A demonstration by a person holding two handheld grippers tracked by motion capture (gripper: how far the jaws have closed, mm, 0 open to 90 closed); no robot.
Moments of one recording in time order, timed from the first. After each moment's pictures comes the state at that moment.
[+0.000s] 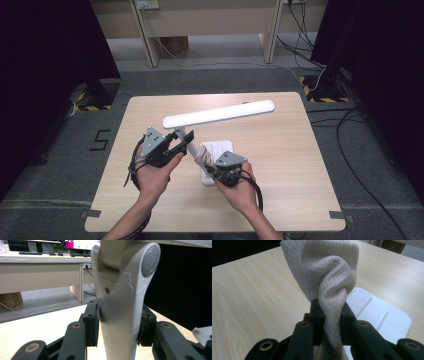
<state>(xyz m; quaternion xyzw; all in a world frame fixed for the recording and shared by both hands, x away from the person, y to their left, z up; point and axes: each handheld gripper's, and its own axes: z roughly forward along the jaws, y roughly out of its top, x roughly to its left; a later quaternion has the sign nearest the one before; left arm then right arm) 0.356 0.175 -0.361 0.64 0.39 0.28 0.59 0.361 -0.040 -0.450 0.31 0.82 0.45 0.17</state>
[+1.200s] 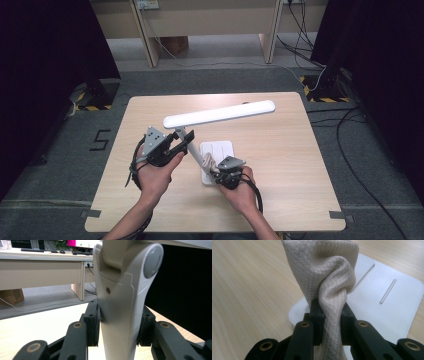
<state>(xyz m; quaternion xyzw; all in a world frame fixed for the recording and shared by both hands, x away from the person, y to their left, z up) 0.355 0.173 -0.360 0.64 0.40 0.28 0.59 0.372 -0.045 -0.490 0.34 0.83 0.40 0.16</state>
